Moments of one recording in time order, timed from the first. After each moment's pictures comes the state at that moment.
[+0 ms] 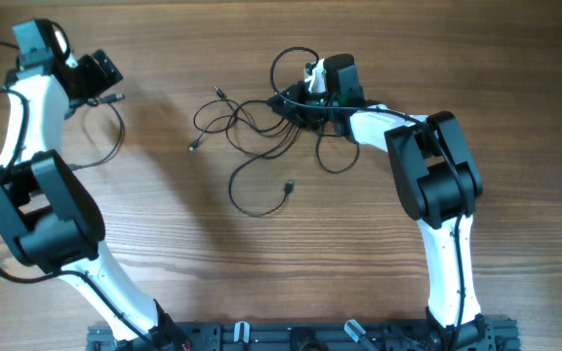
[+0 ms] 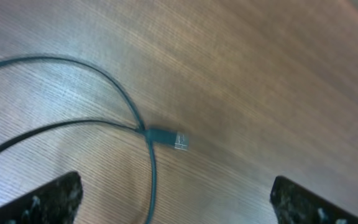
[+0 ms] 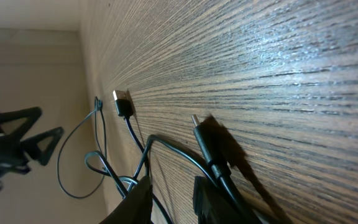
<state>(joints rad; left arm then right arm) 0.33 2.08 1.68 -0.65 0.10 -0.29 0.35 2.39 1.44 0.23 -0.74 0.97</state>
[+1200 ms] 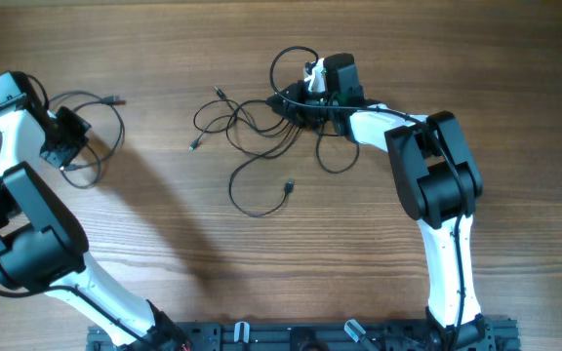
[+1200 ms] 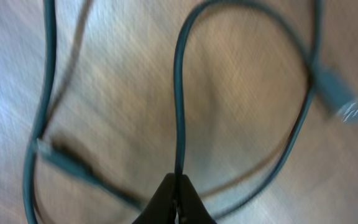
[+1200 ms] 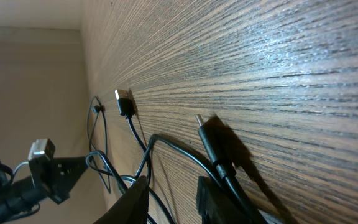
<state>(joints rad) 0.49 2.02 1.43 -0.71 0.11 -0.44 0.35 2.39 1.45 0.23 -0.74 0.96</state>
